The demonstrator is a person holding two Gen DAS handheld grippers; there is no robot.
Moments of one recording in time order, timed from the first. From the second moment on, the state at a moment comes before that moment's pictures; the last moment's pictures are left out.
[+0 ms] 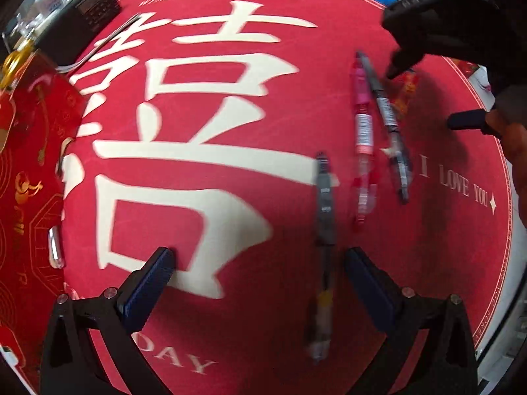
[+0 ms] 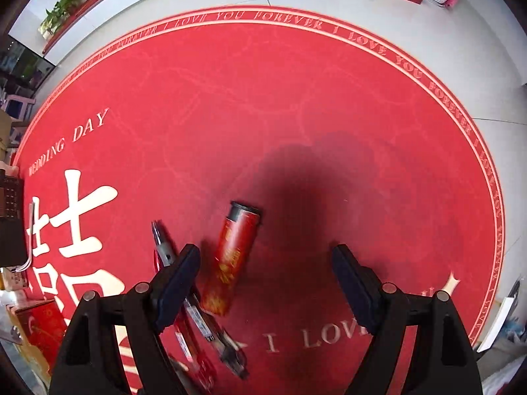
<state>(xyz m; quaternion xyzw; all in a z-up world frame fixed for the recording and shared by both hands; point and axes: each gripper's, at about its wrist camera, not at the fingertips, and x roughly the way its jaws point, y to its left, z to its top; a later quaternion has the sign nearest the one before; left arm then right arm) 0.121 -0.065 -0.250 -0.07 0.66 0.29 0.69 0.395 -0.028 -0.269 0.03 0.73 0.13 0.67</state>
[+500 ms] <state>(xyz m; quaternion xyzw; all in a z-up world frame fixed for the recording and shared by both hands) 0.149 -0.098 -0.258 -0.03 0.67 0.24 0.70 0.359 -0.065 -0.244 -0.02 0.73 0.20 0.65</state>
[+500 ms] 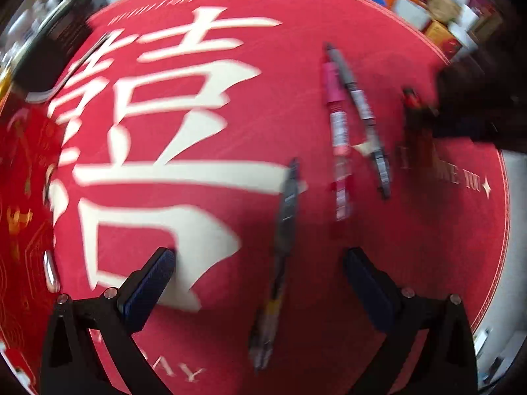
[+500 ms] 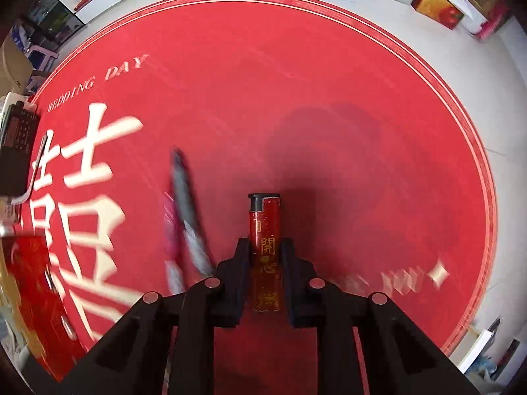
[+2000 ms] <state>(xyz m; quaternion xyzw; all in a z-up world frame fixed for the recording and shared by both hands) 0.090 -0.079 -0.152 -0.06 0.68 0.11 0.72 0.225 -0.108 -0.144 0.05 0.73 0.25 0.63</state>
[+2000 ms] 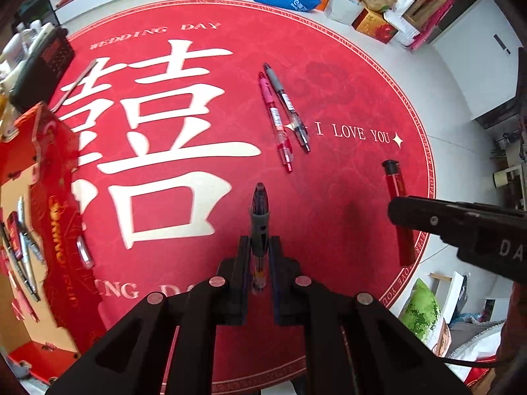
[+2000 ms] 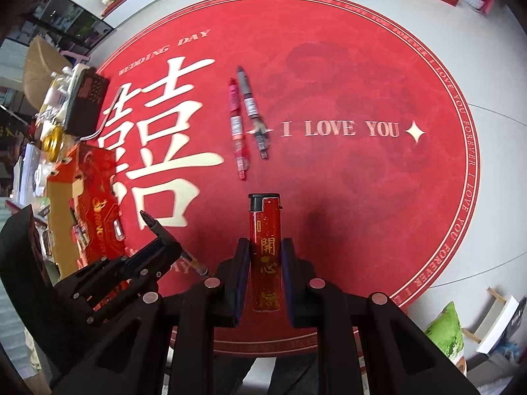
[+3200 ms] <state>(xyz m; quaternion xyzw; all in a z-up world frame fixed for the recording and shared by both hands) -0.005 0.044 -0.007 -0.13 0.56 0.24 0.78 0.161 0.045 -0.023 -0.04 0.65 0.39 0.65</state>
